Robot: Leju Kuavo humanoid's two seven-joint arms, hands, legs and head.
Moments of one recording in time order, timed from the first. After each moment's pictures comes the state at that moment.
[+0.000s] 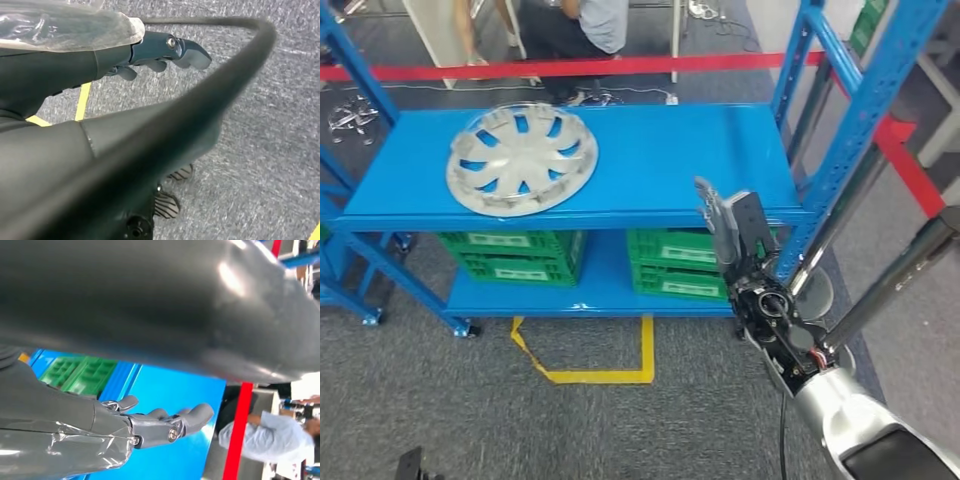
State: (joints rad) left arm -0.10 0.23 -0.75 -0.21 1.18 0.11 -0.24; right arm -0.68 0.06 0.59 -0.91 -0.17 -0.05 -0.24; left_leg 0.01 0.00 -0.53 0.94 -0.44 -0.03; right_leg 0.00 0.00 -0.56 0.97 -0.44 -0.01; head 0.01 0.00
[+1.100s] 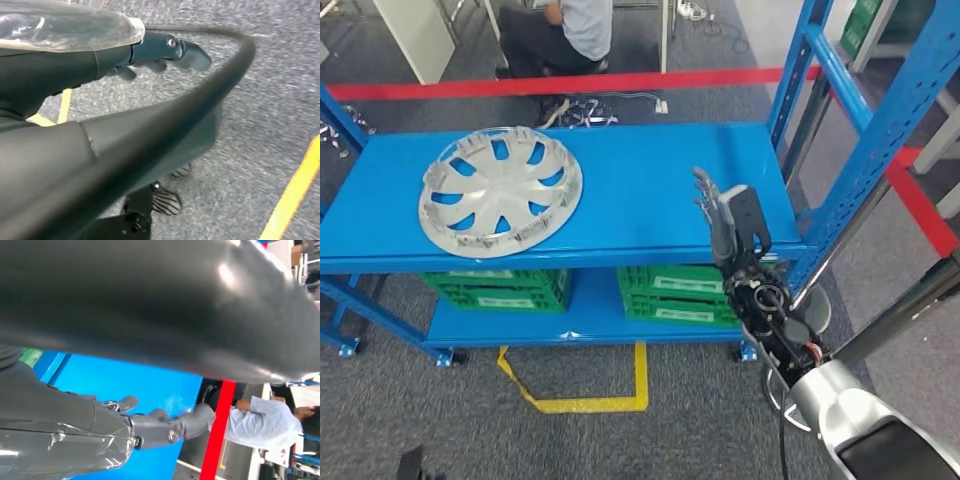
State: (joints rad) left arm -0.09 0.23 -0.75 -0.21 1.19 0.13 -0.24; right arm -0.70 0.07 0.60 -0.88 -0.15 -0.05 -0.28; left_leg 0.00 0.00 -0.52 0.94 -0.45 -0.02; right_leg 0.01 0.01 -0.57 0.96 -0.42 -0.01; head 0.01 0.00
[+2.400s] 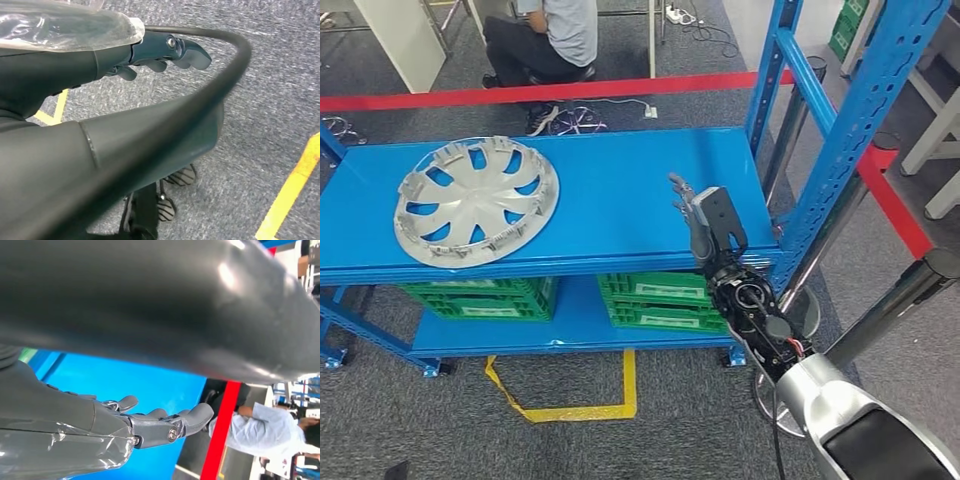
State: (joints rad) left arm -0.10 0.24 -0.75 -0.21 1.18 0.13 -0.25; right arm -0.69 0.07 0.61 -0.89 -0.12 -0.05 -0.26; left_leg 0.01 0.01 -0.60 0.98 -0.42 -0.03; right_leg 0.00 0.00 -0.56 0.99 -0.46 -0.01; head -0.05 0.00
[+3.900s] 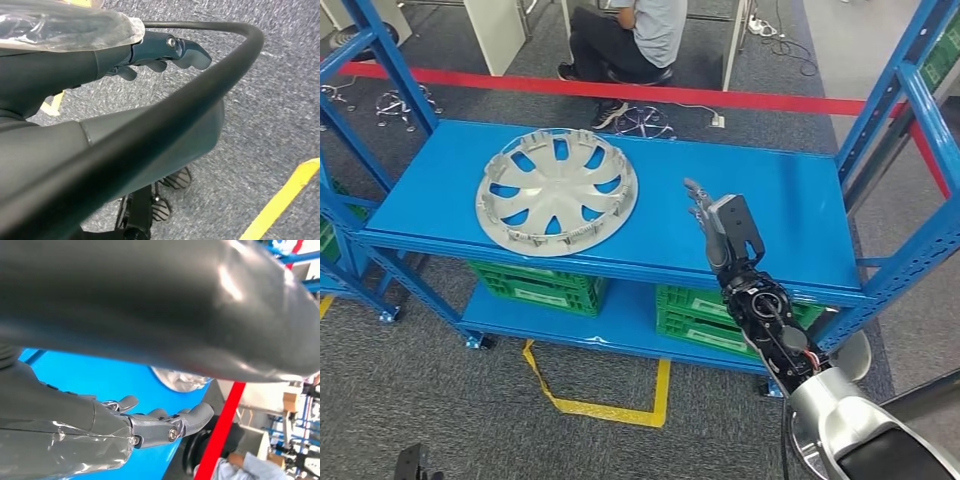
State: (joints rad) left arm -0.10 0.23 -0.75 -0.21 1.19 0.14 -0.25; right arm -0.68 0.07 0.60 -0.89 -0.09 -0.03 -0.25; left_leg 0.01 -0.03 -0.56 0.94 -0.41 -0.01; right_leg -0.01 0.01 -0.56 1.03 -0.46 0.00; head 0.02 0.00
